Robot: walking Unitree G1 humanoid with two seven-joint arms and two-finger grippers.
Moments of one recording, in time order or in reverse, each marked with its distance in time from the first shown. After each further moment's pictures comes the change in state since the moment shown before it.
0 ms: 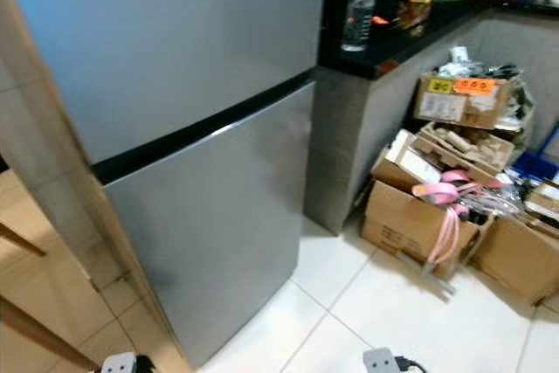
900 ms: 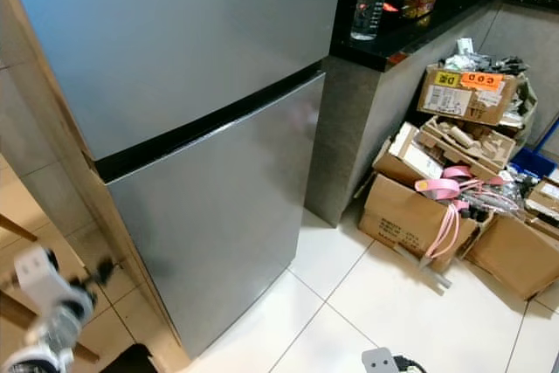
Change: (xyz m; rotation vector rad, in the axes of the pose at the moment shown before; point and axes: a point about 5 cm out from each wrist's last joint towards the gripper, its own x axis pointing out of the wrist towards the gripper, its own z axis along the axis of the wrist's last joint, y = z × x) left arm -0.051 0.053 0.212 -0.332 -0.861 -0.132; right arm 0.000 0.001 0.001 -0.009 -0.005 0.007
